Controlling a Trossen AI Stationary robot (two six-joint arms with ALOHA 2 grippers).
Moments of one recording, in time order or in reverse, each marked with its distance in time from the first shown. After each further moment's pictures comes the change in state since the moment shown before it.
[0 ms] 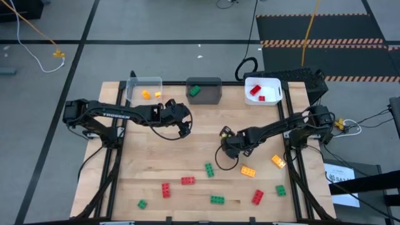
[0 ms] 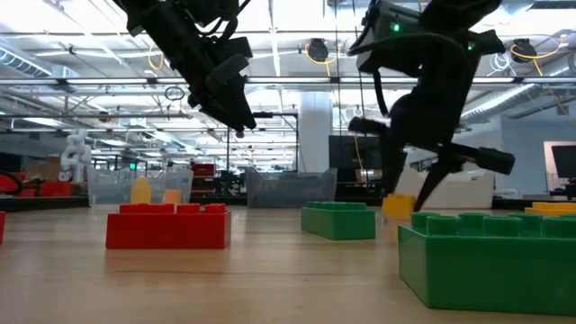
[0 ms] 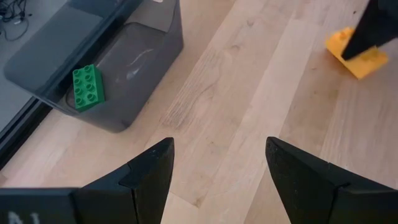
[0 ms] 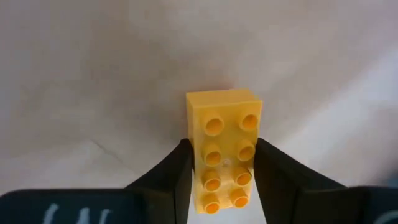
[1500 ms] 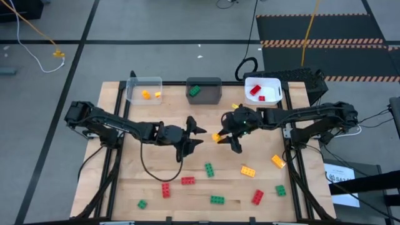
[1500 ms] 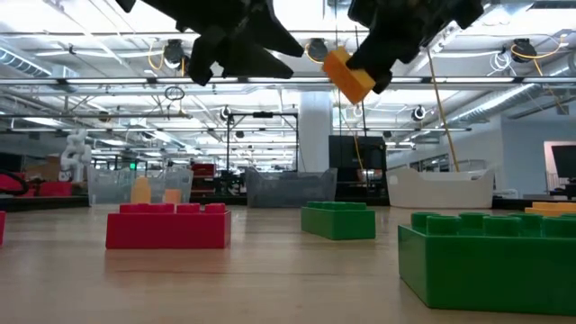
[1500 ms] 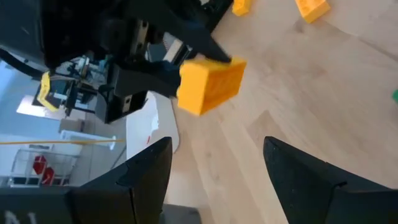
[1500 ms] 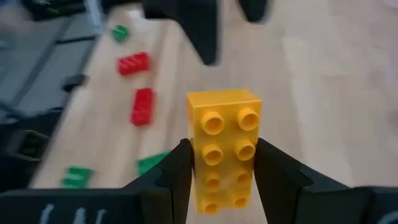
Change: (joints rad) left arm -0.271 0.051 0.000 0.418 -0.011 1.094; right arm -0.176 -0.344 0.002 0.326 -0.565 0.957
